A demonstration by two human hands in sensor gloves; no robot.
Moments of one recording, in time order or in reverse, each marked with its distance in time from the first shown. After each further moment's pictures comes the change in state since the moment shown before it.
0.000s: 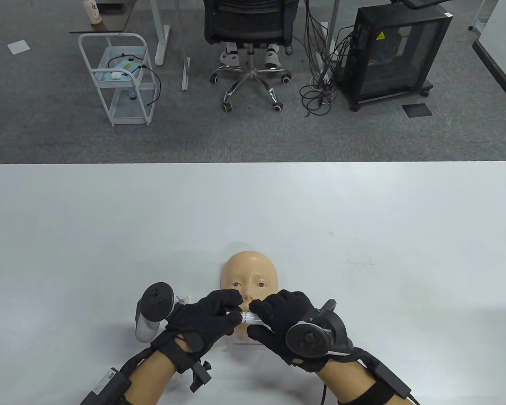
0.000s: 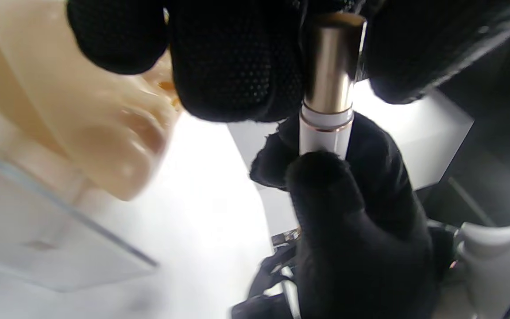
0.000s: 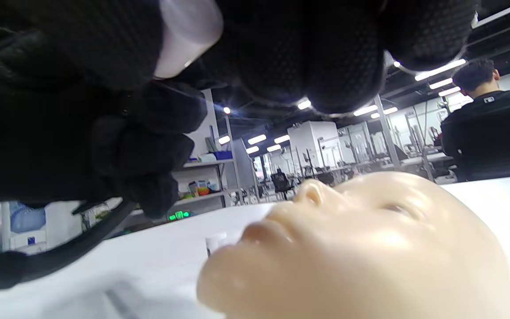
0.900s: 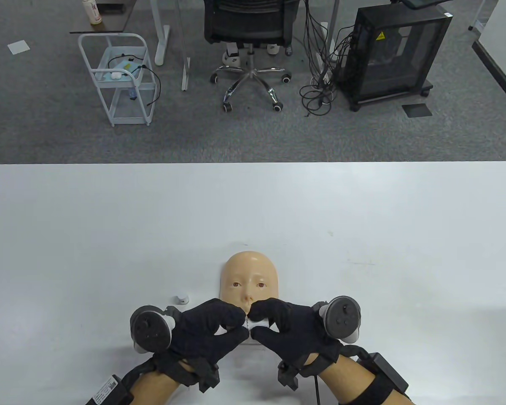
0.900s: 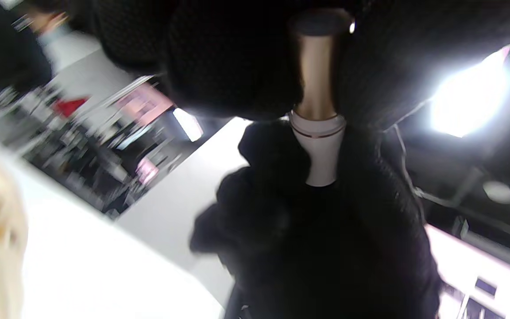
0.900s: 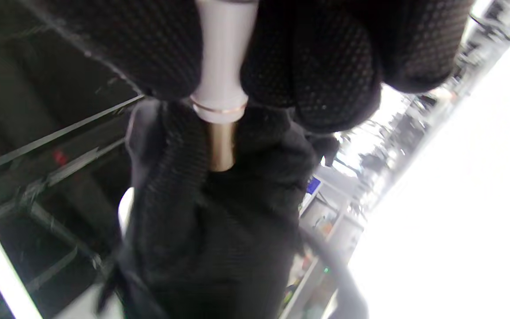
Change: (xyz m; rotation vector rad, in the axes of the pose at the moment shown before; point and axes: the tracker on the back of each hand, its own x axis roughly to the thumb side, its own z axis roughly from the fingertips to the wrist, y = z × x) left_hand 0.065 -0.016 0.023 0.116 -0.560 -0.544; right_hand -0.025 0.006 0.001 -0.014 0.157 -0.995
